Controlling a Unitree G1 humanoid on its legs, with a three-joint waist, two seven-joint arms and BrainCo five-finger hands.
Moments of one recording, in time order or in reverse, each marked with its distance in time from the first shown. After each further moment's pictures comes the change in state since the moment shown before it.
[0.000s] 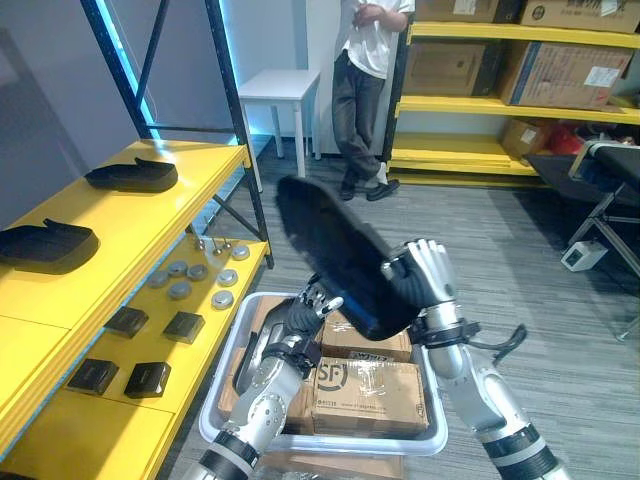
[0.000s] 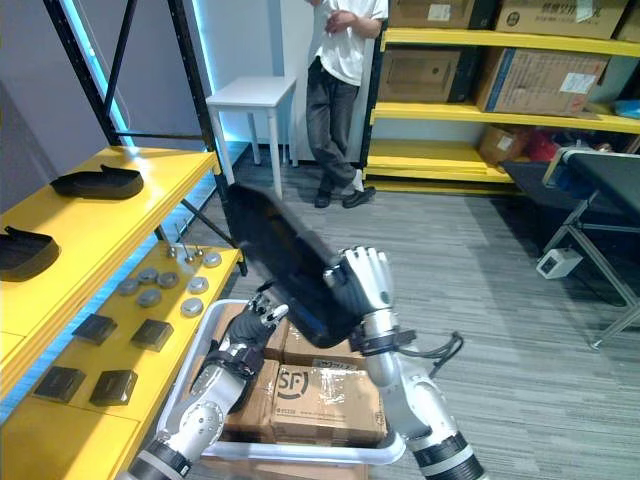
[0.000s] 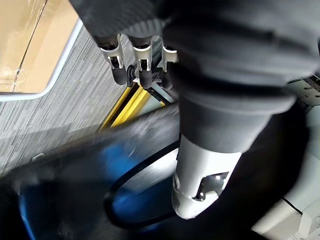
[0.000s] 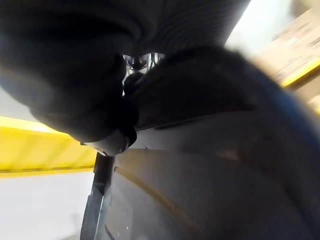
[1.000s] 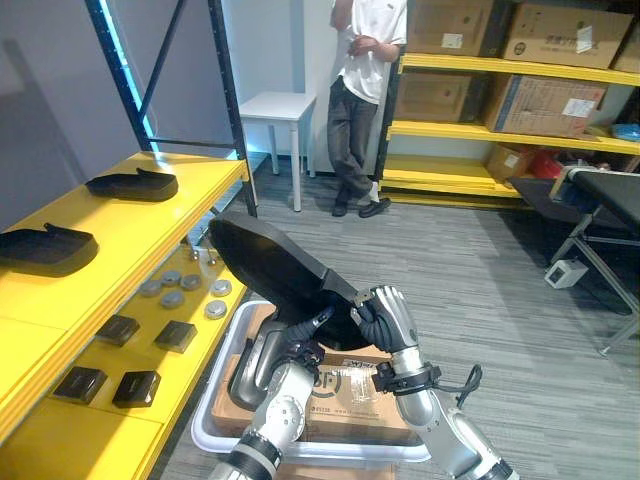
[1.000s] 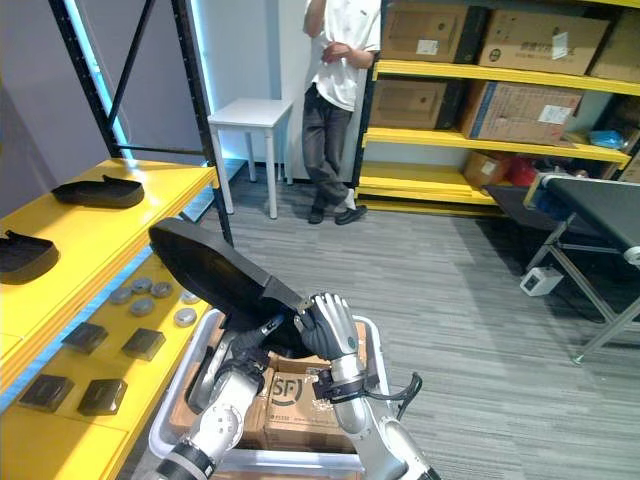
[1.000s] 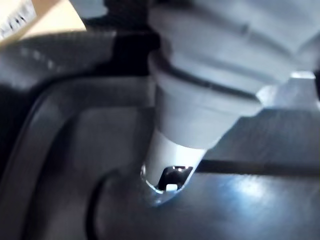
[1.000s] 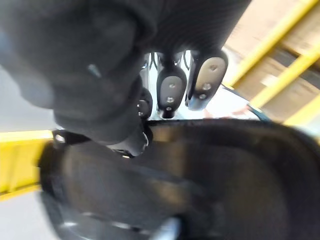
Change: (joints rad) left arm 0.064 -0.160 0.089 0.161 -0.134 -0.120 0.166; right arm 0.202 0.073 0.098 0.137 0.181 -0.082 -0.116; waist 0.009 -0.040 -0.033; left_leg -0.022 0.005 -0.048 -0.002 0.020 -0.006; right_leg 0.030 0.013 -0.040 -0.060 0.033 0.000
